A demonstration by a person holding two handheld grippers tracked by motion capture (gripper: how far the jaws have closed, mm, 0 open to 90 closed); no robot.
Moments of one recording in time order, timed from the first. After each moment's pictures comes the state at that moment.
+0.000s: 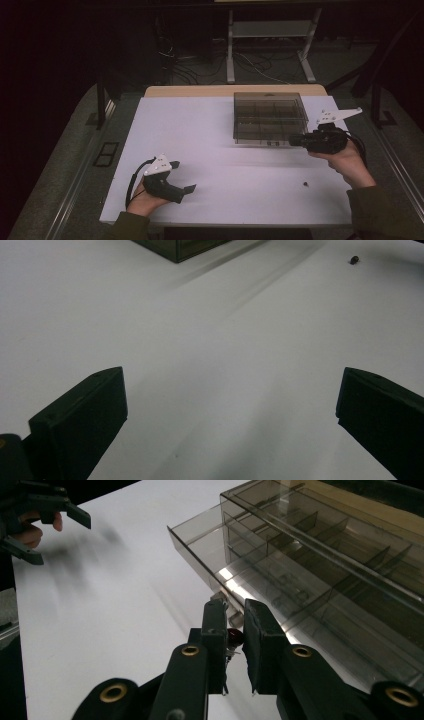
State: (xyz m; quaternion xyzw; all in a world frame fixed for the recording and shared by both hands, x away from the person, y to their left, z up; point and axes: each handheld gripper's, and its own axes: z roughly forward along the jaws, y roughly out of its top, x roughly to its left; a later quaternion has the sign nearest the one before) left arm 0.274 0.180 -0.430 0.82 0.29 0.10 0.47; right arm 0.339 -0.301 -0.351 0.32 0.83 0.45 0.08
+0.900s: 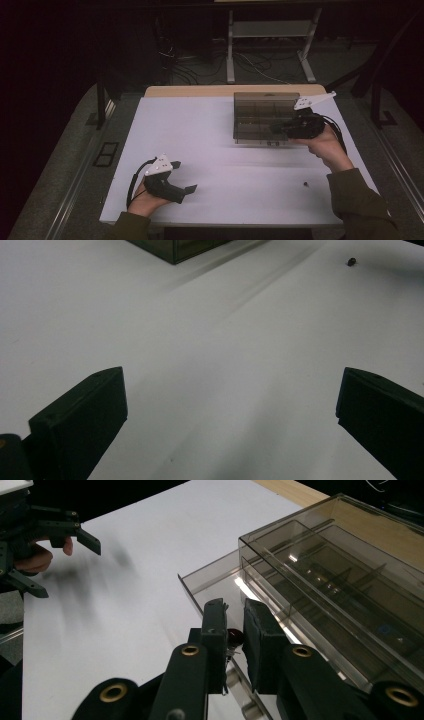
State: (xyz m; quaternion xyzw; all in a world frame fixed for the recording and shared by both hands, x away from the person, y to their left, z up) left arm 0.274 0.177 -0.431 0.82 0.29 0.10 0.48; right arm 0.376 -0.254 -0.336 0.29 0.84 0.46 0.06
